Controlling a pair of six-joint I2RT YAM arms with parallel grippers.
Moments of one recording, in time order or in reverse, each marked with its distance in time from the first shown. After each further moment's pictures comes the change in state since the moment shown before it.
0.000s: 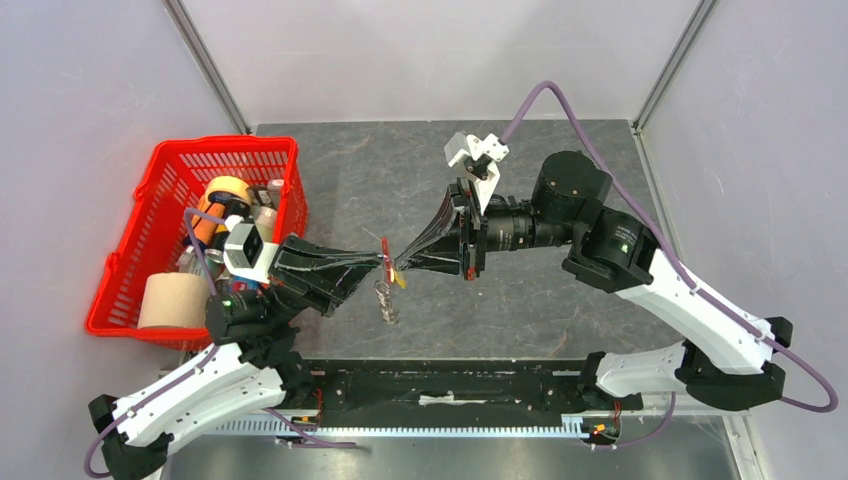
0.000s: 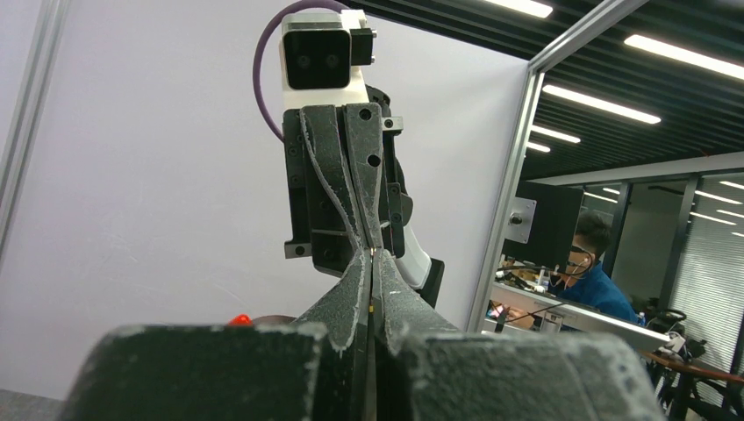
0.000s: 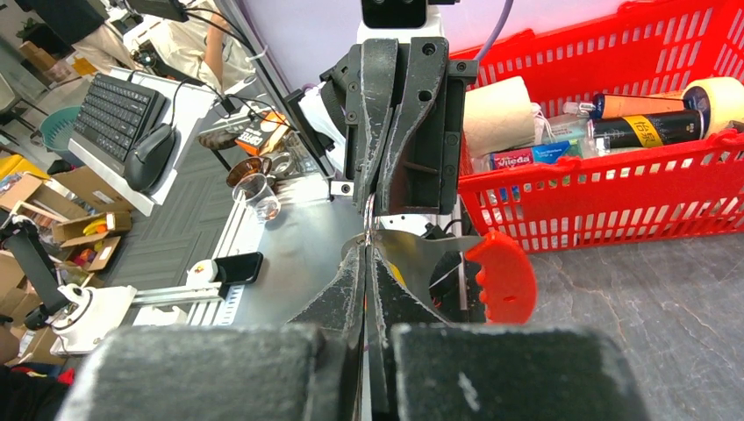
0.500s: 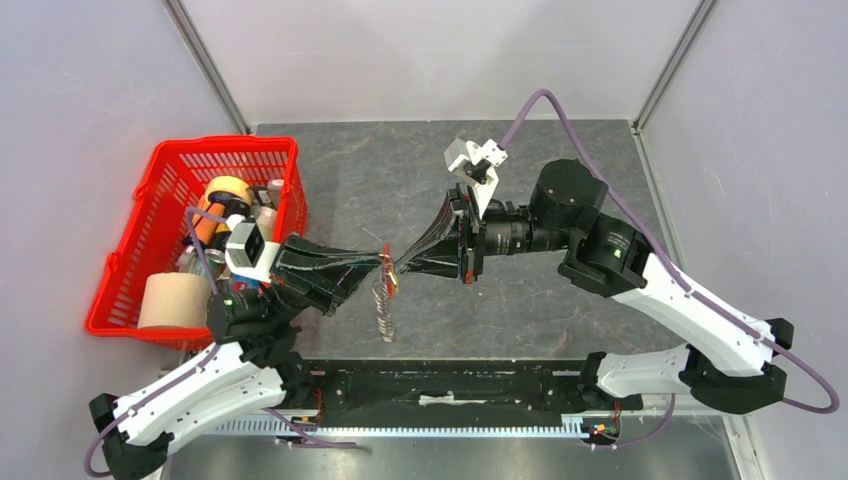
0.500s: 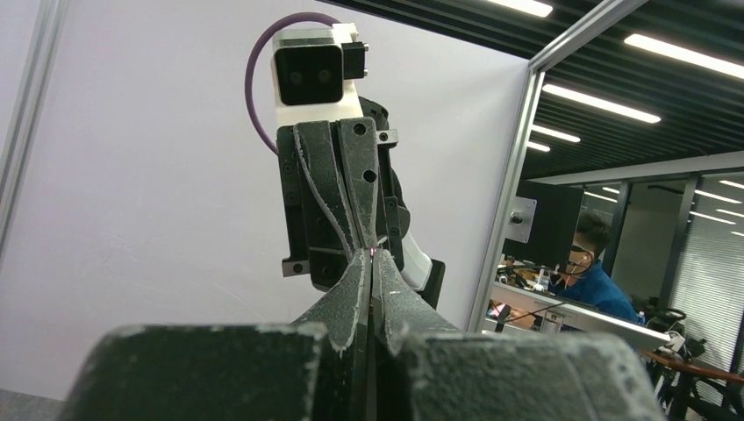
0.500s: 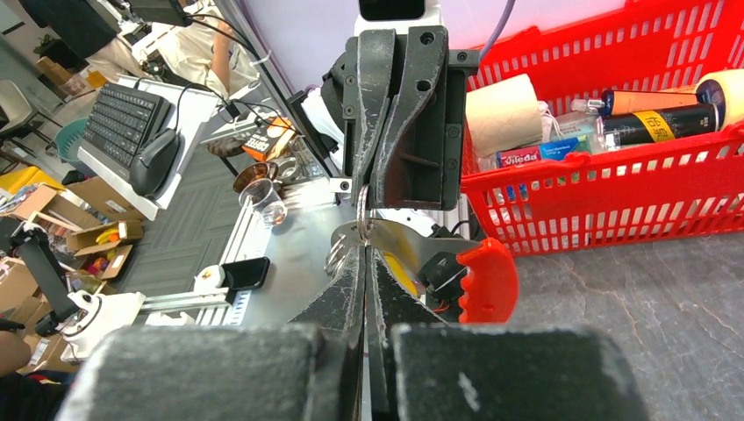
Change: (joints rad) left arm 0.000 0.009 0.000 0.008 0.002 0.000; right arm 0.000 -0.034 -0.091 0.080 0.002 0.042
